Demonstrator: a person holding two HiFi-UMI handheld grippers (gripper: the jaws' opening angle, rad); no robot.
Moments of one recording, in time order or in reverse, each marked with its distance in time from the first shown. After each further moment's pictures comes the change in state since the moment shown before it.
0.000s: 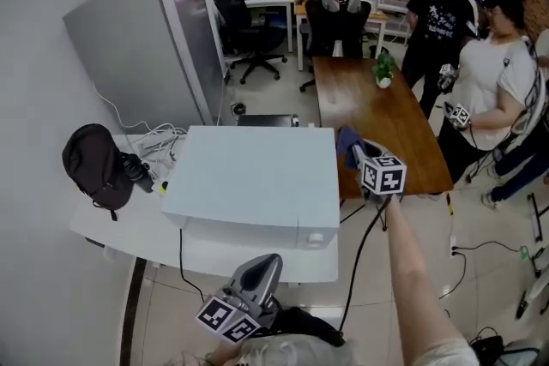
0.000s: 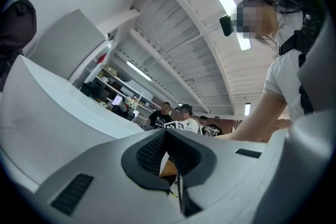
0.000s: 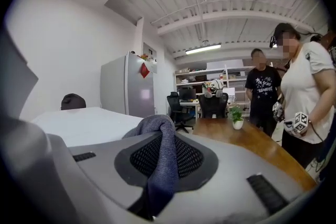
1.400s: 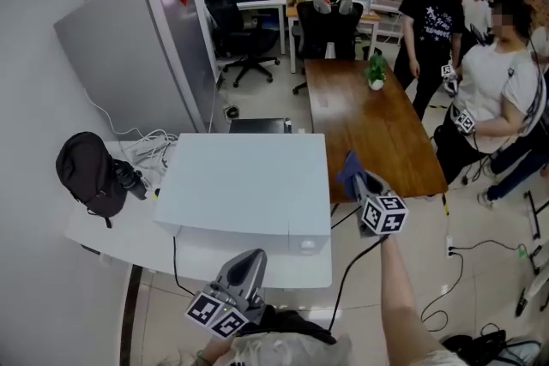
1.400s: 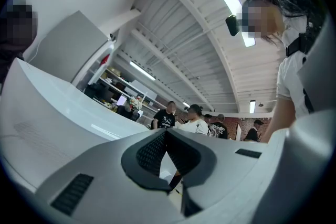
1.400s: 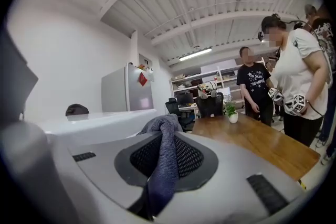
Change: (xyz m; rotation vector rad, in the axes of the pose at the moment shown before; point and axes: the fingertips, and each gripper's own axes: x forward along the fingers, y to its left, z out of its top) left arm 0.016 0.025 0.009 0.014 0.013 0.043; right arm -0.062 -0.001 -0.045 0.111 -0.101 -0.011
